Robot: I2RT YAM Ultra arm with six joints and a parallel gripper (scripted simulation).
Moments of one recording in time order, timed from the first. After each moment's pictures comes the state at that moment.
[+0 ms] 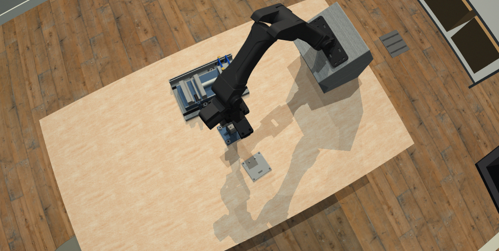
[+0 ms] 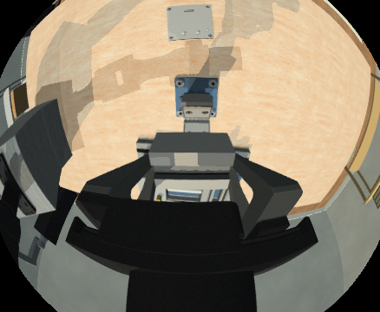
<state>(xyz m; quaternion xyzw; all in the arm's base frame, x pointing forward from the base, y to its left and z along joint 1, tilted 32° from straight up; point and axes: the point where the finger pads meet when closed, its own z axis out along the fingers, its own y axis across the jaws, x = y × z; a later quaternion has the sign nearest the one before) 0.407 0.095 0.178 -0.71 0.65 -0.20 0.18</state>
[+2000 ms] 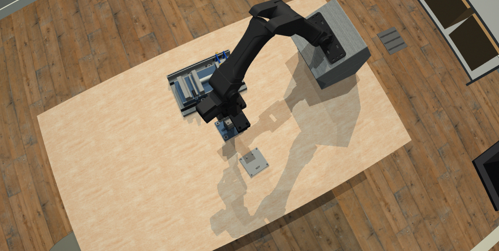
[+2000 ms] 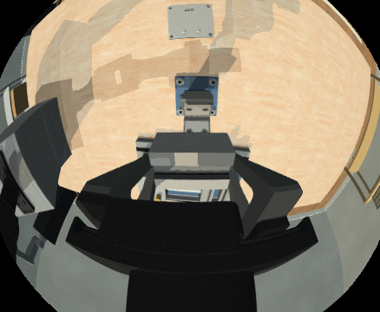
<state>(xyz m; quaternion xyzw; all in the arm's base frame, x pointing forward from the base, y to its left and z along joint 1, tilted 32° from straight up) 0.407 0.091 0.179 -0.71 0.65 -0.20 0.18</state>
